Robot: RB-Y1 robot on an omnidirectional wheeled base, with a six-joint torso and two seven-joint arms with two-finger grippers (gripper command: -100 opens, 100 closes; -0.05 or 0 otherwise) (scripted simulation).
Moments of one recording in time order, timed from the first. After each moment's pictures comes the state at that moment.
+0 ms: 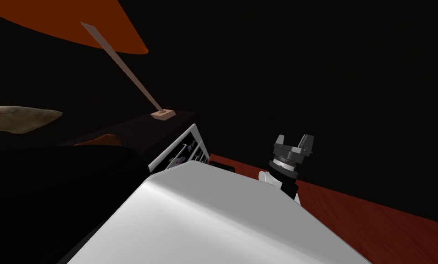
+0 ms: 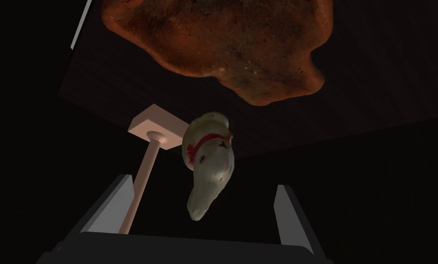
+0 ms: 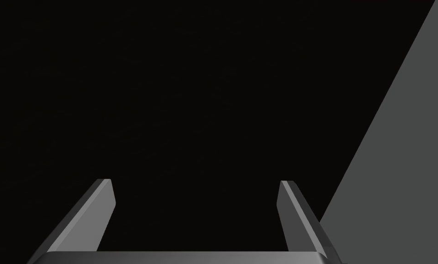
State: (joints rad) left arm 2.33 0.53 1.89 -1.58 -0.29 -1.49 1.18; right arm 0.54 -0.04 -0.05 -2.23 -0.07 -0.58 -0.07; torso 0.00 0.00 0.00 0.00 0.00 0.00
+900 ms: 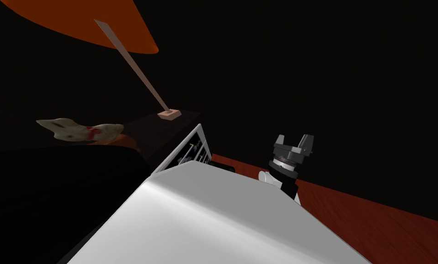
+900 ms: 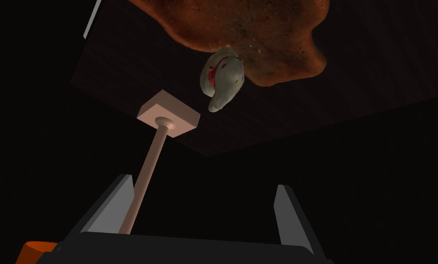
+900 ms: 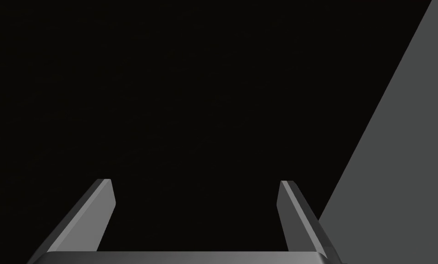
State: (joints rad) left arm 2.35 0.49 2.08 -1.52 -0.26 -1.64 1.34; right arm 0.54 -0.04 -0.05 -2.23 -0.07 -0.58 -0.07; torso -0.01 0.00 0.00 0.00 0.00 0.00
